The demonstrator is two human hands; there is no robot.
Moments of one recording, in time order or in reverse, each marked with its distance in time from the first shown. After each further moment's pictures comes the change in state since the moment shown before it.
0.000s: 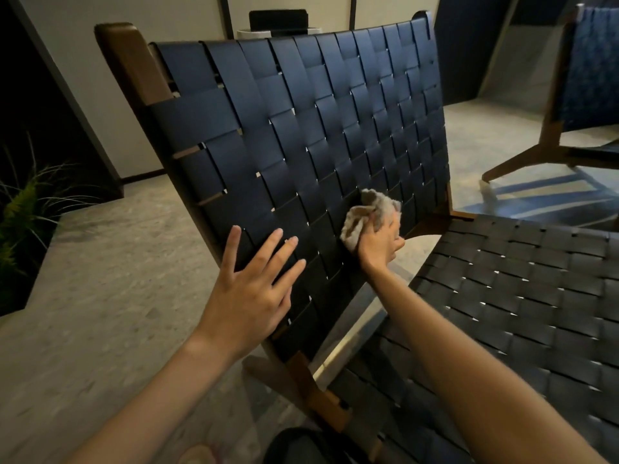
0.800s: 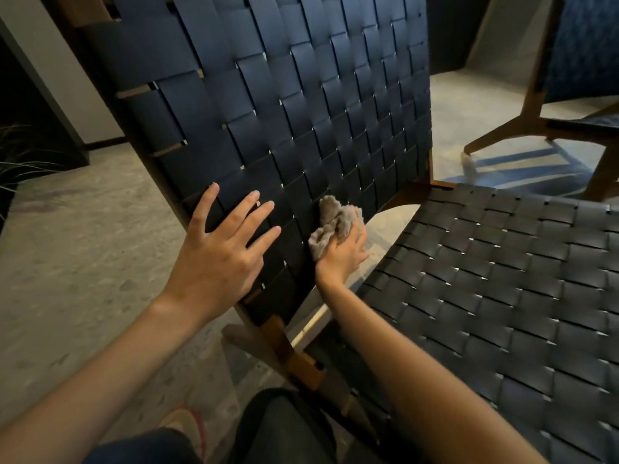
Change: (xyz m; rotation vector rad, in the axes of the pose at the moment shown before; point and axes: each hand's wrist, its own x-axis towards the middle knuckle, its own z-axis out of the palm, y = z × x) left_hand 0.002 0.001 -0.002 -0.024 0.018 0.032; right_hand -0.076 0.041 0.010 -0.038 0.063 0.025
